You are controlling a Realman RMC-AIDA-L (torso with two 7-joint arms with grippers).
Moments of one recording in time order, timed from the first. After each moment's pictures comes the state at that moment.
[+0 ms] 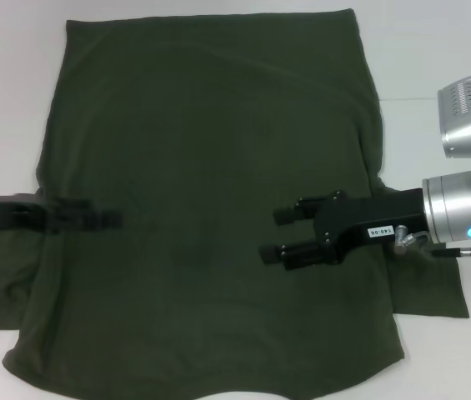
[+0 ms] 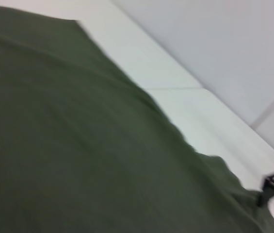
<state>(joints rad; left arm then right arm) -0.67 -1.98 0.38 0.69 2.39 1.63 -1.87 0.73 2.00 -1.02 -0.49 -1.88 -1.39 1.52</state>
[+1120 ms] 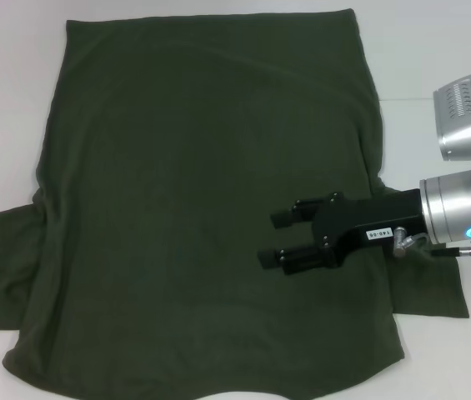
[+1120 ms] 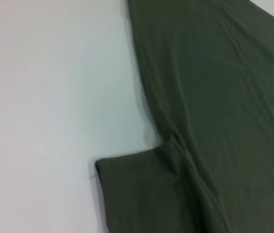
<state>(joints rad) -0.60 -1.92 0.16 0.85 2.72 1.57 -2.22 0.74 2.00 -1.04 -0.49 -1.88 -1.40 1.51</state>
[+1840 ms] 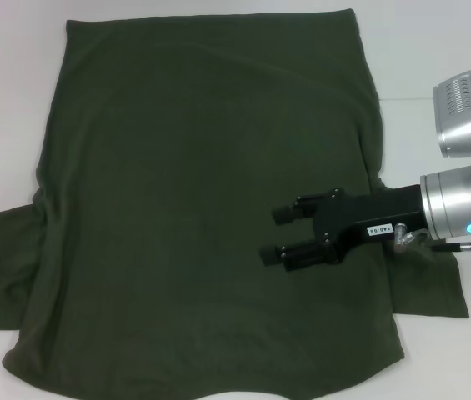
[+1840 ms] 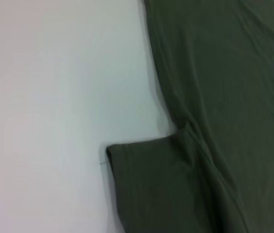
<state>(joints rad) -0.59 -1.93 0.17 0.77 2.72 1.49 -2.22 0.75 1.99 -1.04 -0.49 -1.88 -1.39 1.51</state>
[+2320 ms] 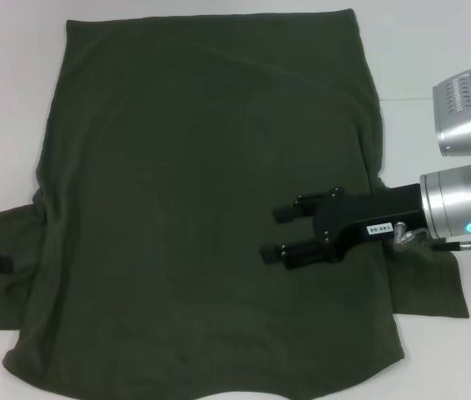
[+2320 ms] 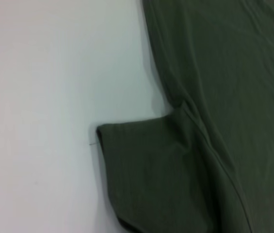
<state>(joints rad) -0.60 -1.94 0.21 0.72 2.72 1.46 -2.21 0.75 1.99 -1.04 -0.49 -1.88 -1.39 1.51</state>
